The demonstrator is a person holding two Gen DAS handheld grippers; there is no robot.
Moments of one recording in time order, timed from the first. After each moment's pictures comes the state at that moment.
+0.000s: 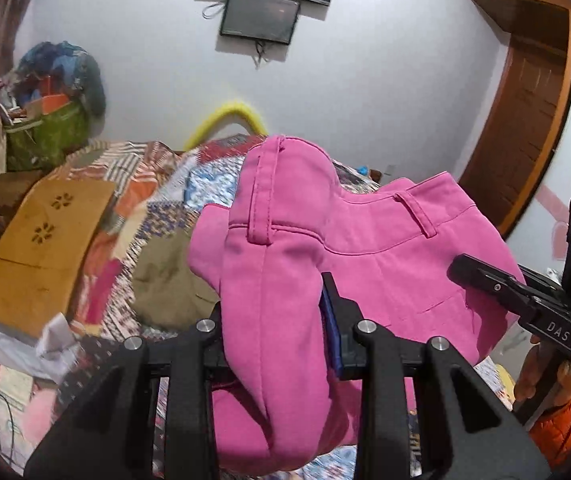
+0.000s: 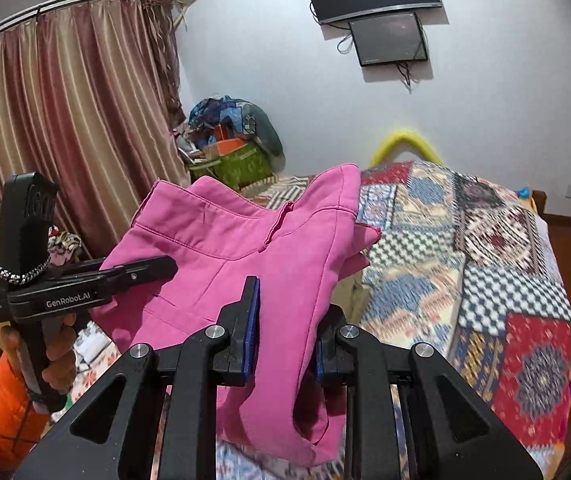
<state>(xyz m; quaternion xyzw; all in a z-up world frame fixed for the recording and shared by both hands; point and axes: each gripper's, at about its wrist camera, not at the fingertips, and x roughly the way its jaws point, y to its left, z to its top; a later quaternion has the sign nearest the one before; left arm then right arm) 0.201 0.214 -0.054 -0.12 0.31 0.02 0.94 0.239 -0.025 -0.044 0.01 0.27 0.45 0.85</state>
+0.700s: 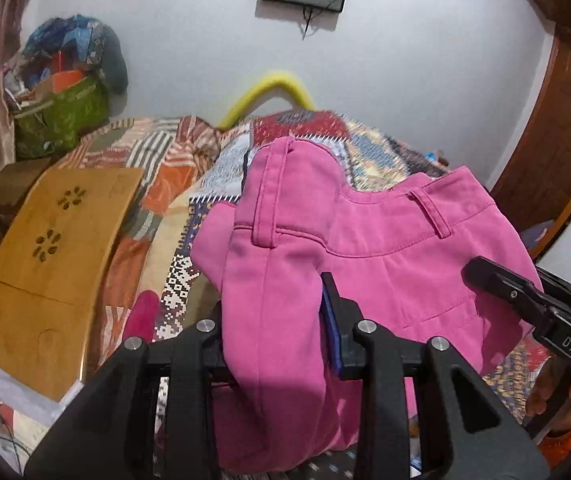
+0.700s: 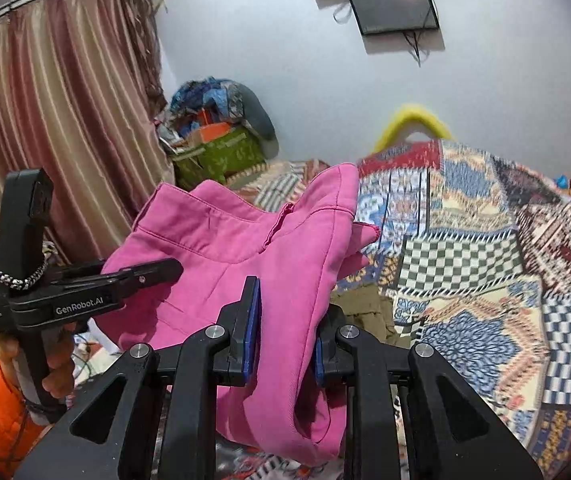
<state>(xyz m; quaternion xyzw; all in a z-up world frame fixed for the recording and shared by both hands) 0.338 0.350 -0.148 -0.11 0.37 0.06 0.92 0.347 0.105 -0.125 0.01 0.32 0.43 0.84</state>
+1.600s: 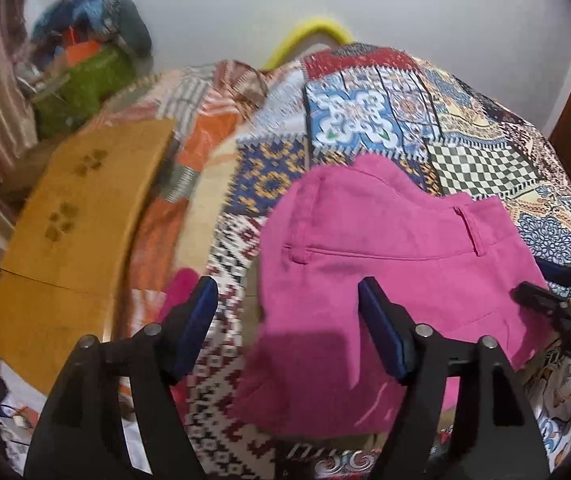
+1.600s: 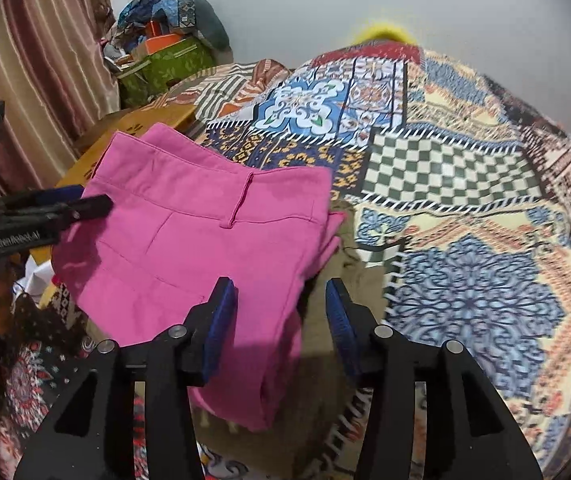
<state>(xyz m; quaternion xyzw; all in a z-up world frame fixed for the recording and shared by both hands) 0.377 0.396 -0.226 -0.06 0.44 0.14 0.89 0.378 0.122 -0.205 -0.09 0.42 0.36 0.83</state>
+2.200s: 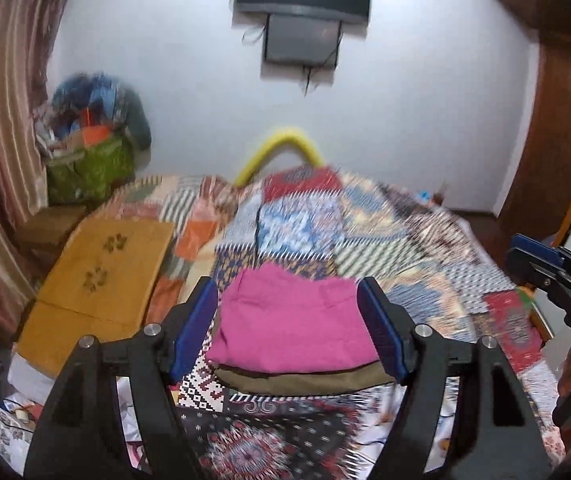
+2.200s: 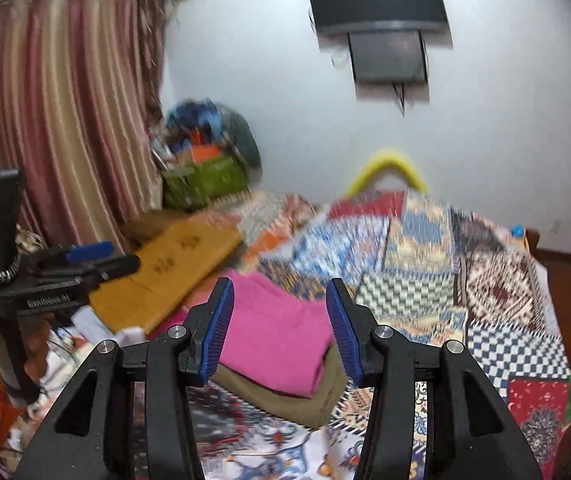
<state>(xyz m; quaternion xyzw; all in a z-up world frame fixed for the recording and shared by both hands) 0.221 0.289 -0.043 -0.06 0.26 0.10 0.96 0.254 0.029 -0.016 -0.02 0.22 0.41 0.88</state>
